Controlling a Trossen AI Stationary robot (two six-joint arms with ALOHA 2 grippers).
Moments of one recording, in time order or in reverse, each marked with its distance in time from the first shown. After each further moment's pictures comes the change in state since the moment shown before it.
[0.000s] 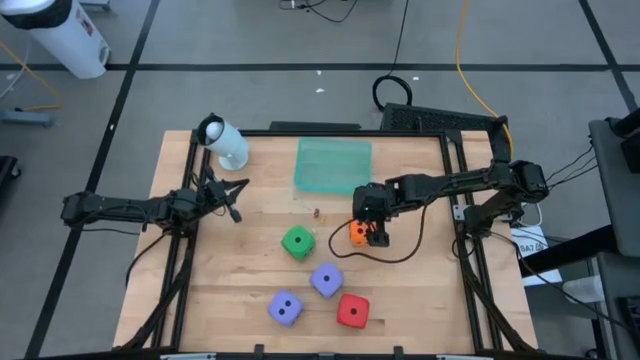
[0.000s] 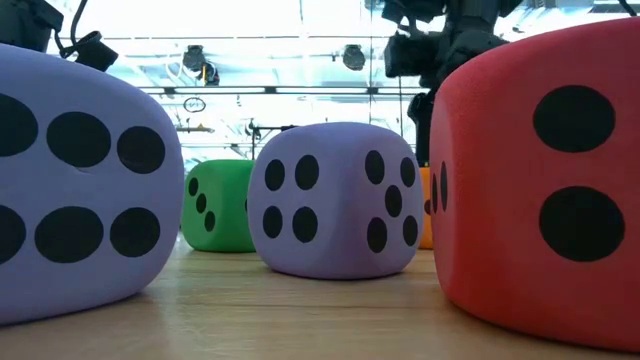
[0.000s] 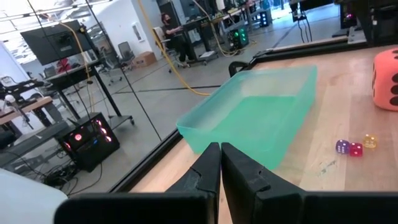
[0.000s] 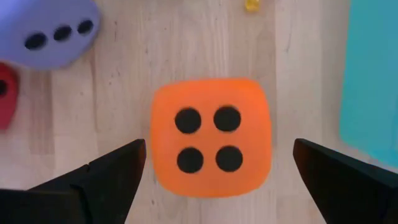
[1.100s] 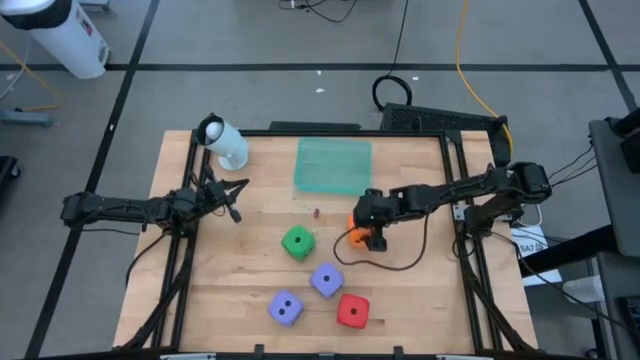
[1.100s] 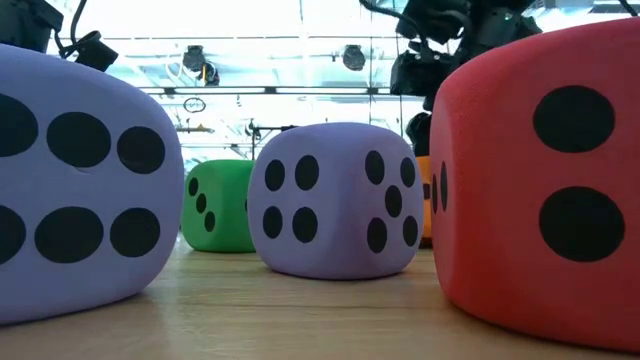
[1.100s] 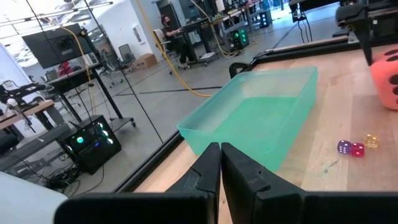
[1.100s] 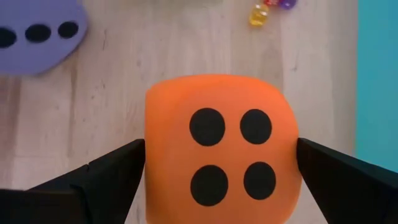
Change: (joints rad) left arm 0.000 0.000 0.000 0.004 0.000 0.018; right arm 0.057 -0.003 -0.207 0.291 0.045 -0.013
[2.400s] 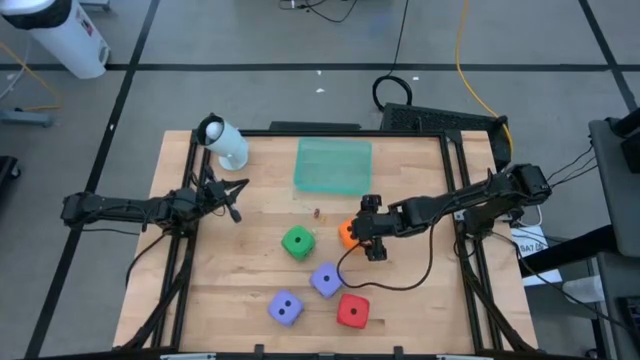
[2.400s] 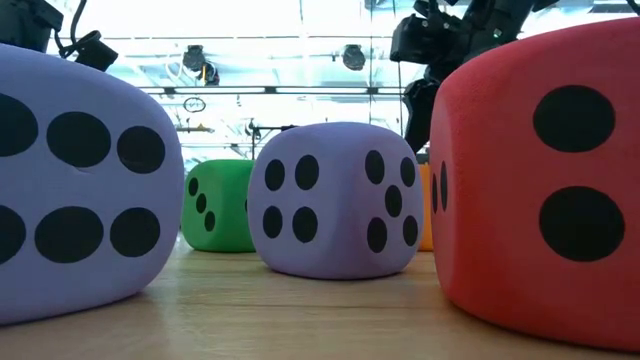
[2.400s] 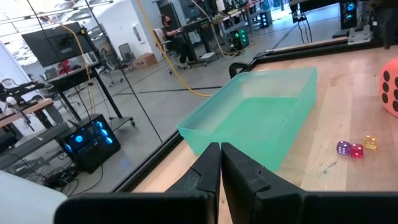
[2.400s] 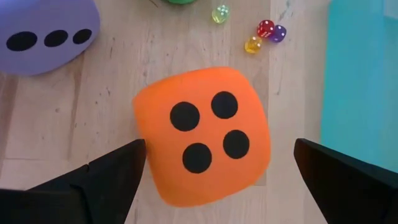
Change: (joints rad) left arm 0.000 0.000 0.000 -0.001 0.000 -0.008; right arm 0.128 -0.001 0.101 -0.068 0.220 -0.013
